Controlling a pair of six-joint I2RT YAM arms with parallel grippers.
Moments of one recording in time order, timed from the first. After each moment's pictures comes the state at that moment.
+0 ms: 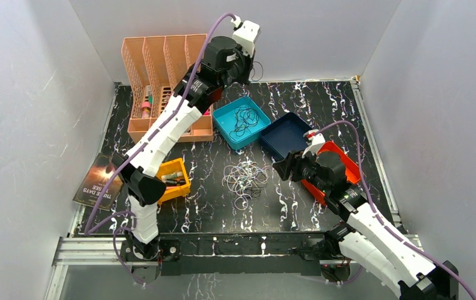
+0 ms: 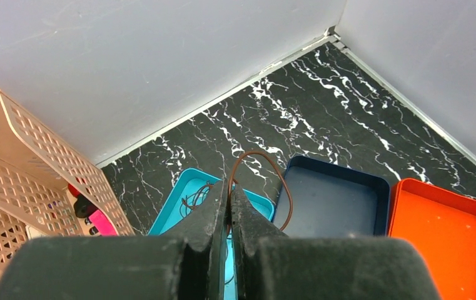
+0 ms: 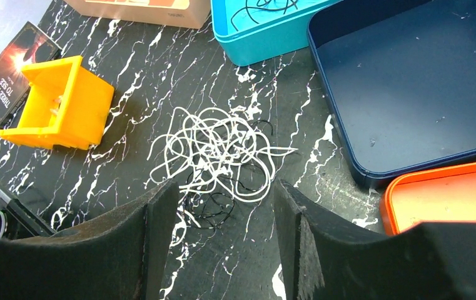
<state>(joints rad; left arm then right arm) -0.71 1.91 2.27 -0.59 -0.14 0.02 0.57 0.70 0.50 -0.13 -0.09 0.39</state>
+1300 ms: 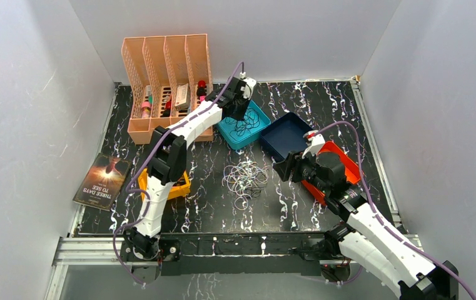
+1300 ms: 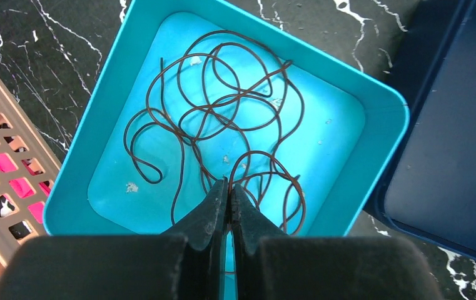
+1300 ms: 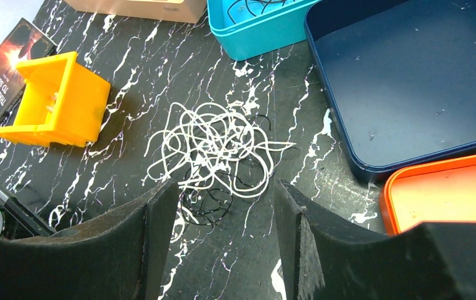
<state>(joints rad) -0.58 2.27 2.02 -0.54 -0.04 -0.01 0.57 0.70 0.50 -0.15 -0.09 0.39</state>
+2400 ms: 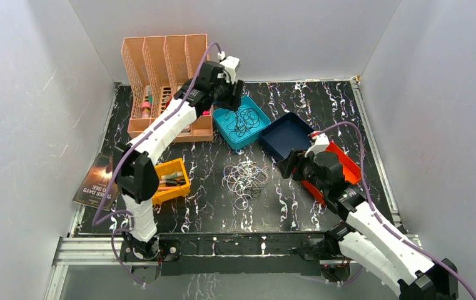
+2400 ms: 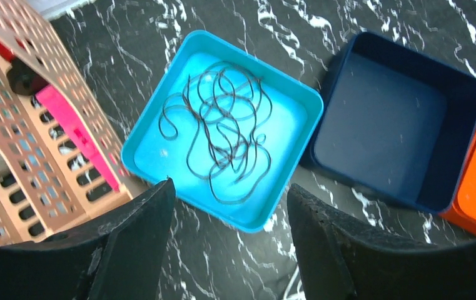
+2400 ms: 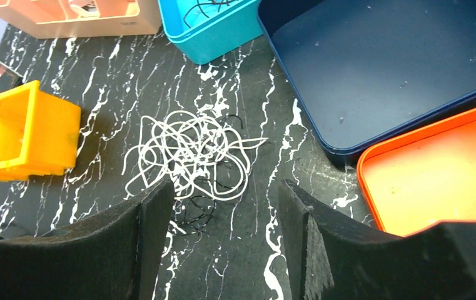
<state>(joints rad) -0.54 1.93 1.87 -0.54 0.02 -0.06 0.57 0.71 0.50 -0.17 0.03 0.47</state>
